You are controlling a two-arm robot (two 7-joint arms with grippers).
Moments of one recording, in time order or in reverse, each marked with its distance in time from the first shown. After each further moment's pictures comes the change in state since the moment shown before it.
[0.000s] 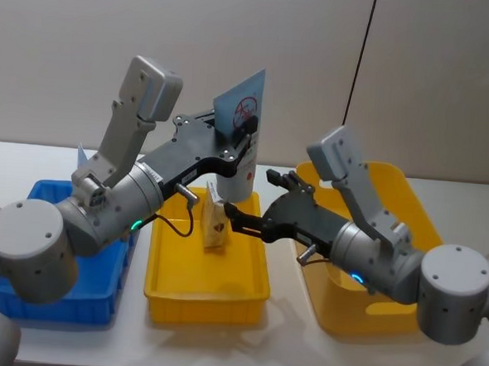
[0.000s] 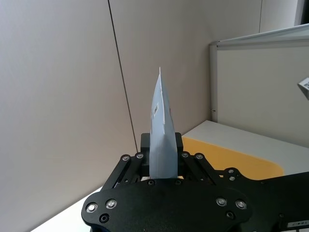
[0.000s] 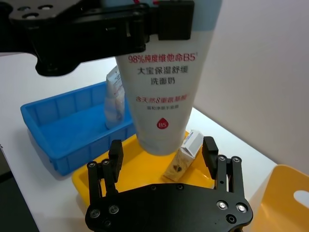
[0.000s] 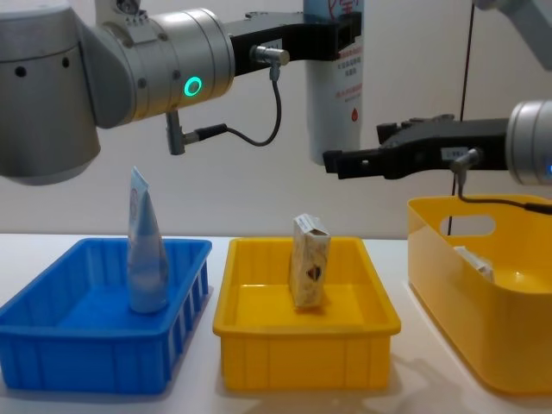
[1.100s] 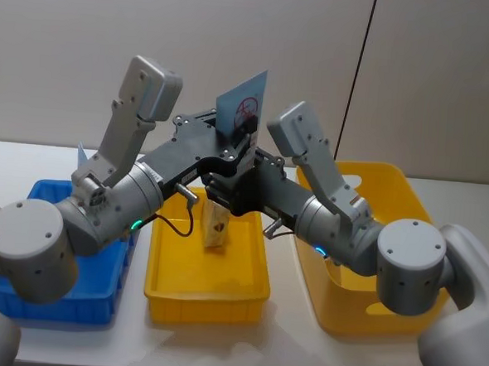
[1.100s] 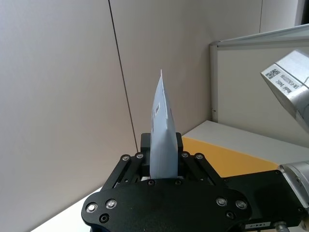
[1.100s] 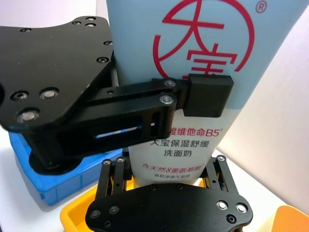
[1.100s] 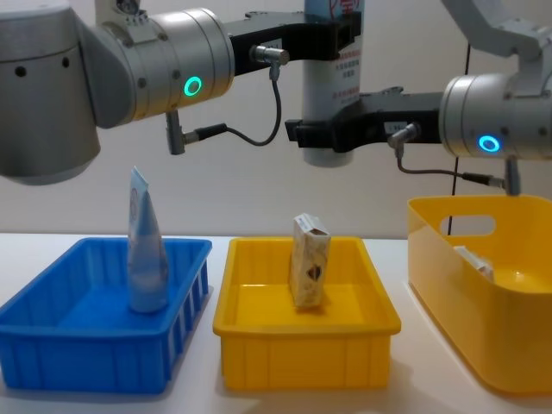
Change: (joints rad) left arm 0.000 0.000 0.000 0.000 0.000 0.000 0.000; right arm 0.112 -0.067 -0.079 0.112 -0.038 -0.064 -0.062
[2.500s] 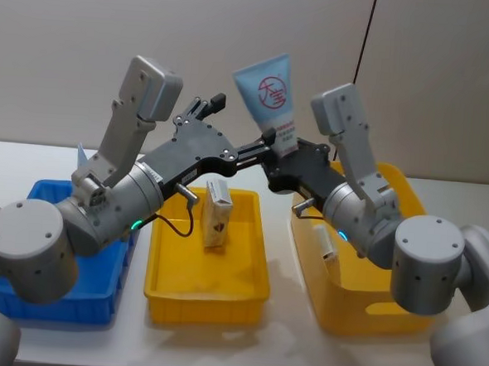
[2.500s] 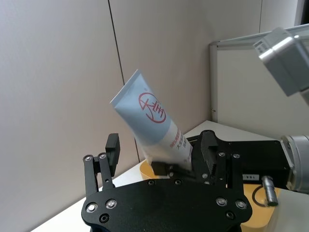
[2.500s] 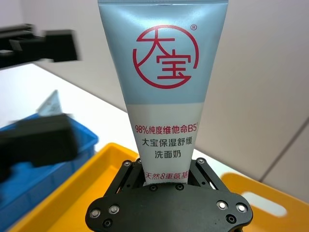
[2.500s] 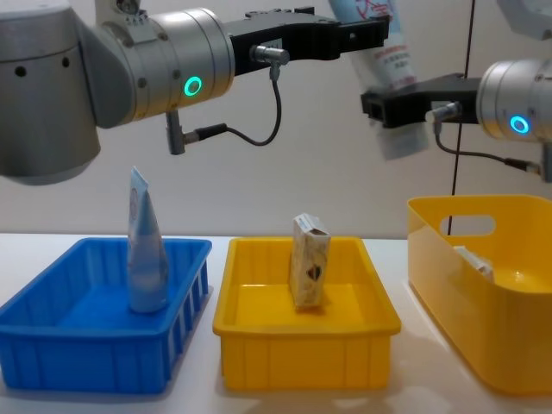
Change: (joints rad) left arm 0.000 0.000 0.000 0.000 0.000 0.000 0.000; right arm -0.026 -0.018 0.076 -0.036 0.011 0.081 -0.195
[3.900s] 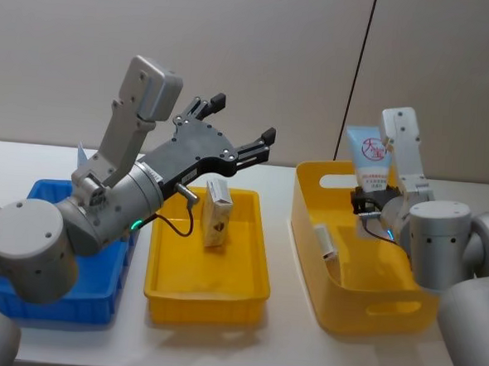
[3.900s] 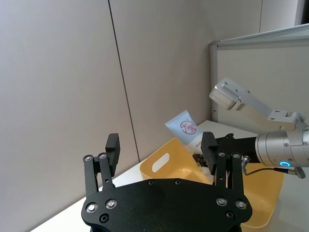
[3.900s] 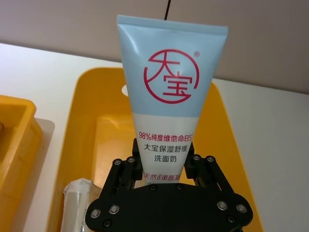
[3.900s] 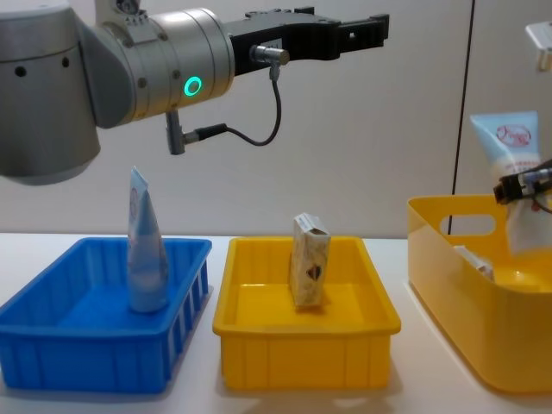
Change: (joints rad) left arm 0.000 0.000 0.000 0.000 0.000 0.000 0.000; right arm 0.116 -0.073 0.163 0.258 -0.084 0.352 -0.311
